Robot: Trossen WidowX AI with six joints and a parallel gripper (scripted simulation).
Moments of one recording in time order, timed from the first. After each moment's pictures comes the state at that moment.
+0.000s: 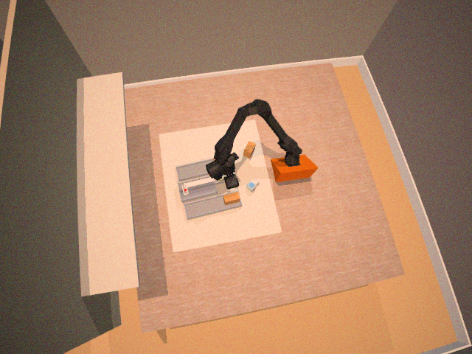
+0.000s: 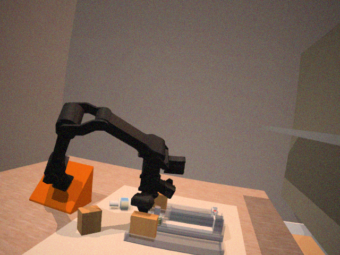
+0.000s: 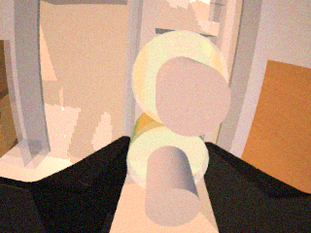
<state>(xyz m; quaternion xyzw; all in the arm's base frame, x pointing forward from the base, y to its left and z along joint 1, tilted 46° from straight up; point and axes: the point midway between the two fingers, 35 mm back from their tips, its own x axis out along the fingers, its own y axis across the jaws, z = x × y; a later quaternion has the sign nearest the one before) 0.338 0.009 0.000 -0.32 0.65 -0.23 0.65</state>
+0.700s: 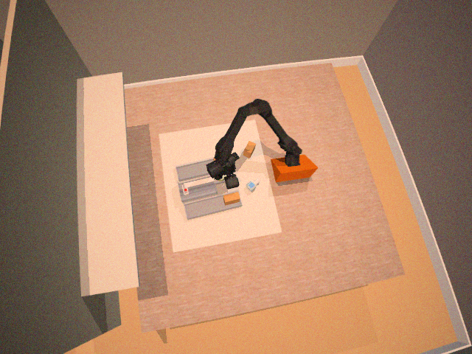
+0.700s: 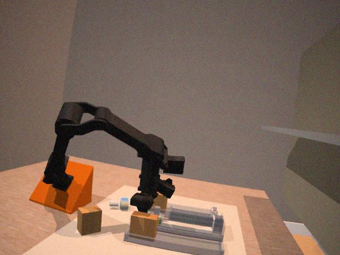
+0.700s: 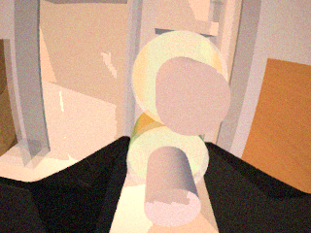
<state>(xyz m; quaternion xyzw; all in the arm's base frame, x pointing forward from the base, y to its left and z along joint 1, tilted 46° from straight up) 0.336 0.009 -0.001 -0.32 0.65 -0.23 0.65</state>
